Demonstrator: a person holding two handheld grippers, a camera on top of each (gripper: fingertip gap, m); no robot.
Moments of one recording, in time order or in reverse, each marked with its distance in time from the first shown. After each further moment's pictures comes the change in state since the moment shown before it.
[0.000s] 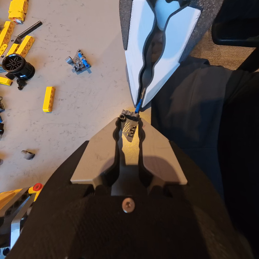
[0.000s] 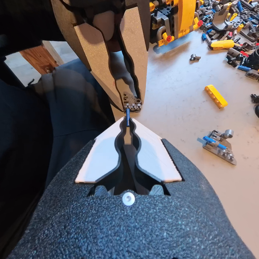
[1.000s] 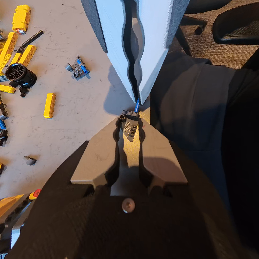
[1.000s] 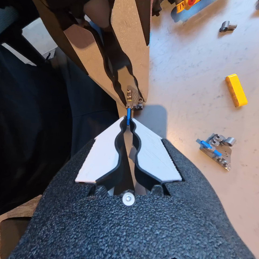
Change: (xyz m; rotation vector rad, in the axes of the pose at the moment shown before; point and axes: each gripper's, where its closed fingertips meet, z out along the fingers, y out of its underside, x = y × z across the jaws) left arm 0.002 -0.004 0.004 0.011 -0.019 0.037; right arm -0.002 0.003 -0.009 -0.315 -0.193 0.063
